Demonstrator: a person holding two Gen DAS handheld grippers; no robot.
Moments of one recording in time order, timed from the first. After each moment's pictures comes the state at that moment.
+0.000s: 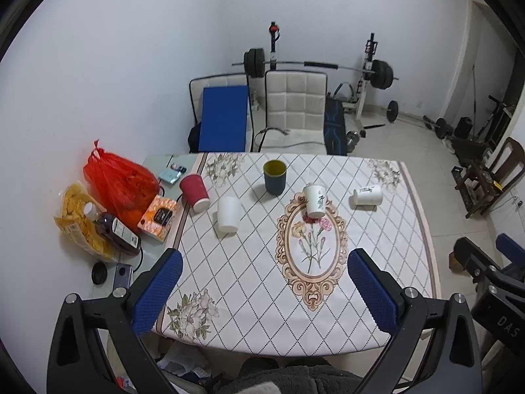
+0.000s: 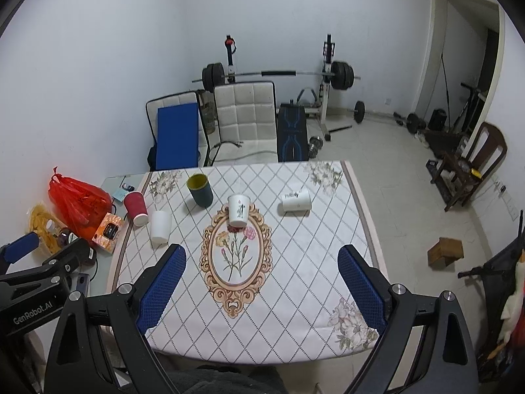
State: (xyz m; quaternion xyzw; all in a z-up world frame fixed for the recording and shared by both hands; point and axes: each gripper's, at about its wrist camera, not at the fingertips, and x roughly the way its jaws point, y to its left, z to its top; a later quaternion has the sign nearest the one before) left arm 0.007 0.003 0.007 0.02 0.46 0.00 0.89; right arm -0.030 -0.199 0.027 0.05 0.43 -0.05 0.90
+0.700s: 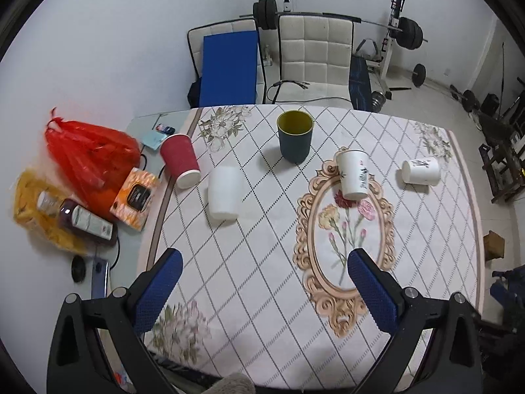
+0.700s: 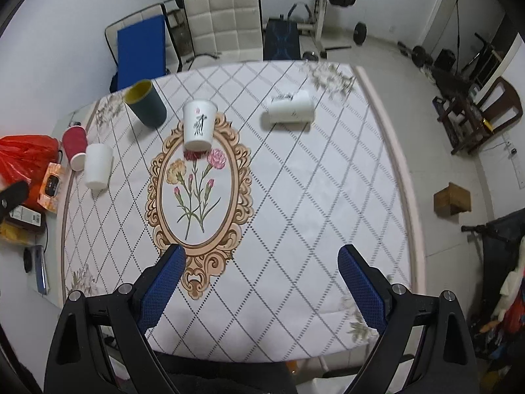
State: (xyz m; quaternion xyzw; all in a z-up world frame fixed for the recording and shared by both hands) left arm 0.140 0.008 -0.160 0.04 0.53 0.04 0.84; right arm 0.093 -0.250 -0.210 0.05 0.58 -0.06 0.81
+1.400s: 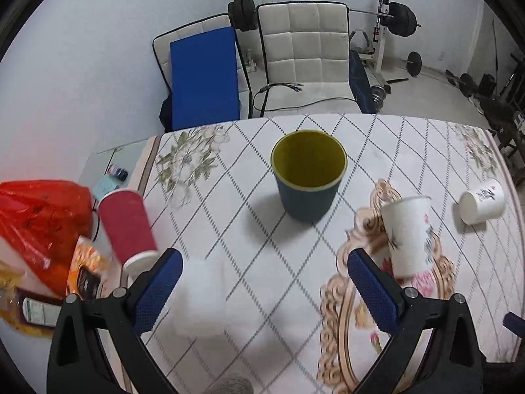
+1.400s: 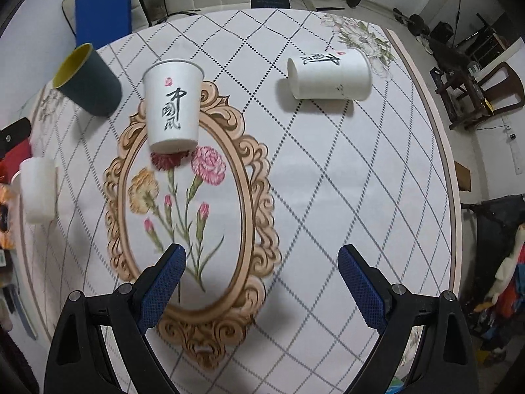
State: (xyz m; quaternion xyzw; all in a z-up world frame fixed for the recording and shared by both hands) left arm 0.300 0.012 -0.282 0.09 0.51 0.01 0.86; right arm 0.222 -0.219 -0.345 0.04 0.65 -0.11 0.75
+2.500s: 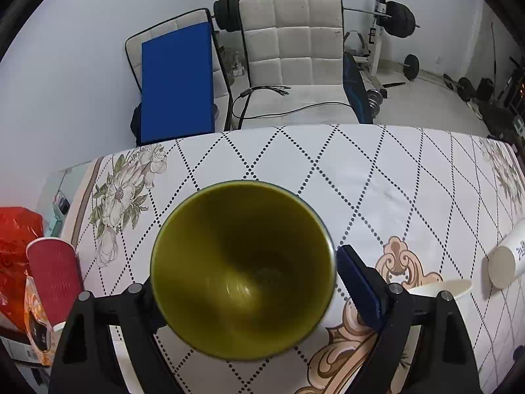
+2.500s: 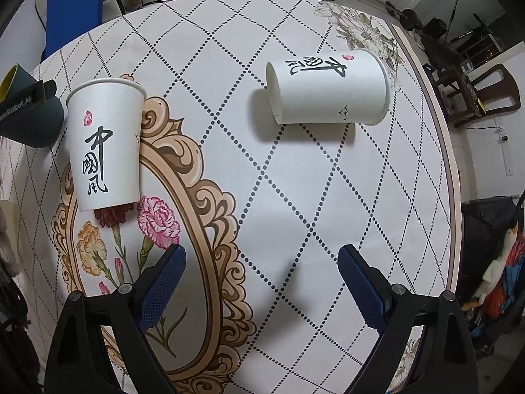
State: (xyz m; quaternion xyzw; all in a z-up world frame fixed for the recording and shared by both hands) left arm 0.393 -0.024 -0.354 0.08 0.50 -0.01 0.86; right arm 0.284 -0.254 -0.392 0.03 0.67 -0.13 0.73
